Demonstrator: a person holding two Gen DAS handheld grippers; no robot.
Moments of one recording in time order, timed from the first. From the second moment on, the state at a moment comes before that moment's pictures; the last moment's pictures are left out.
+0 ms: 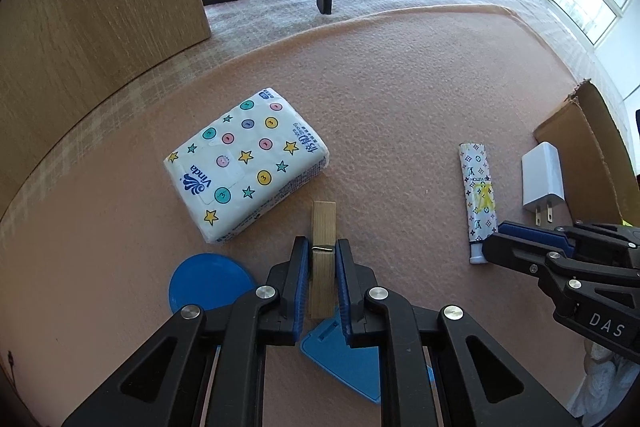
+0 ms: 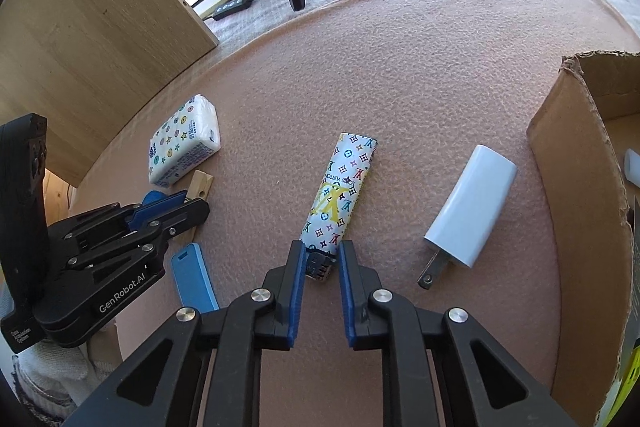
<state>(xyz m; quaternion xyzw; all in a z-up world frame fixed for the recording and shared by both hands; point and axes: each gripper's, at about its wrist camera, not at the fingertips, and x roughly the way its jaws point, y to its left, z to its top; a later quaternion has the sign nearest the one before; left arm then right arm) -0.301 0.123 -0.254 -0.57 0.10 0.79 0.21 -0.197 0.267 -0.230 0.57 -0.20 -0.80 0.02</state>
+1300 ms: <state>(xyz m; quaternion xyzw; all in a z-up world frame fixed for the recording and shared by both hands) -0.281 0.111 -0.207 -0.54 0.07 0.82 0.19 -0.190 0.262 -0.178 0.55 -0.15 -0.82 0.09</state>
